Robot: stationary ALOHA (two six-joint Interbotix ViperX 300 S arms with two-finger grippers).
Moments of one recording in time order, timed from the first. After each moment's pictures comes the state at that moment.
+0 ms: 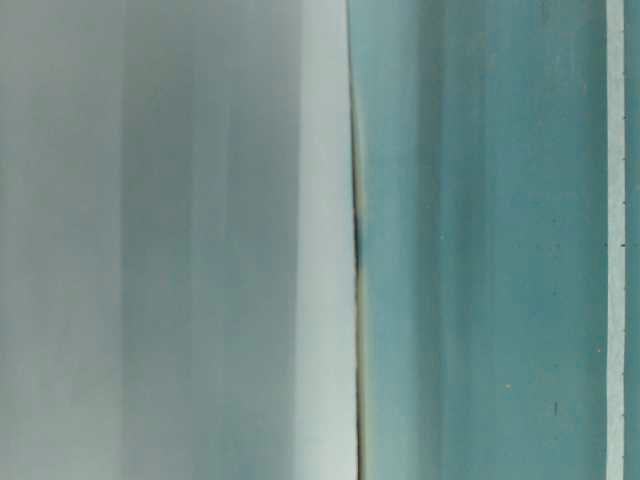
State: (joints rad) left arm 0.00 -0.37 -0.05 0.02 1.50 -0.11; right arm 0.03 -0.32 -0.12 0.08 1.72 0.23
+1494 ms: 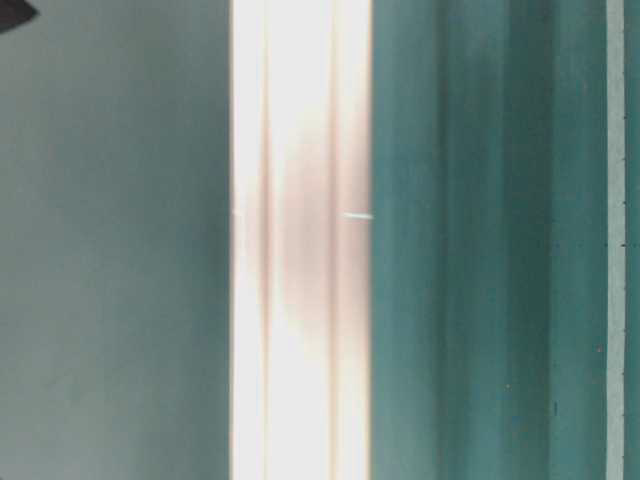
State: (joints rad) left arm 0.02 -0.39 0.71 0.02 0.86 -0.11; right arm 0.00 -0.31 0.63 0.07 1.12 0.11
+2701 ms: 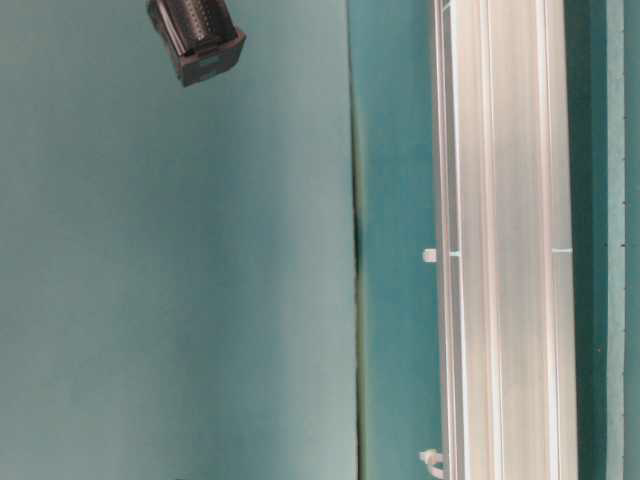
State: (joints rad) left arm 0.03 -0.20 0.95 0.03 0.46 -0.16; right arm -0.02 -0.10 0.76 0.06 0.78 0.01
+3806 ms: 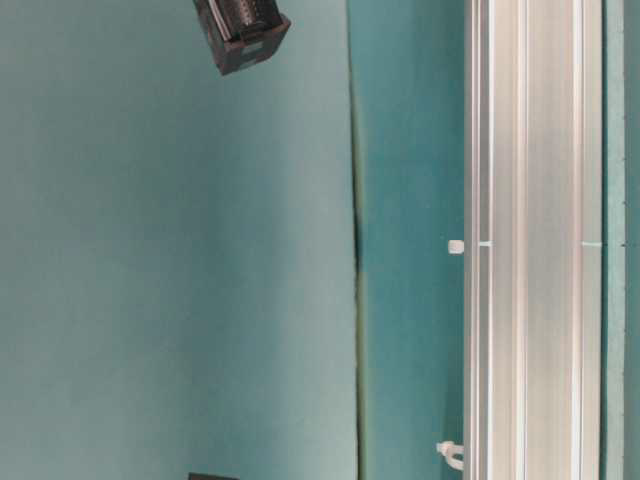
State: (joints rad) left arm 0.02 -0.16 0.95 0.03 0.40 -0.19; right arm -0.01 -0.06 0.81 0.08 0.67 0.01
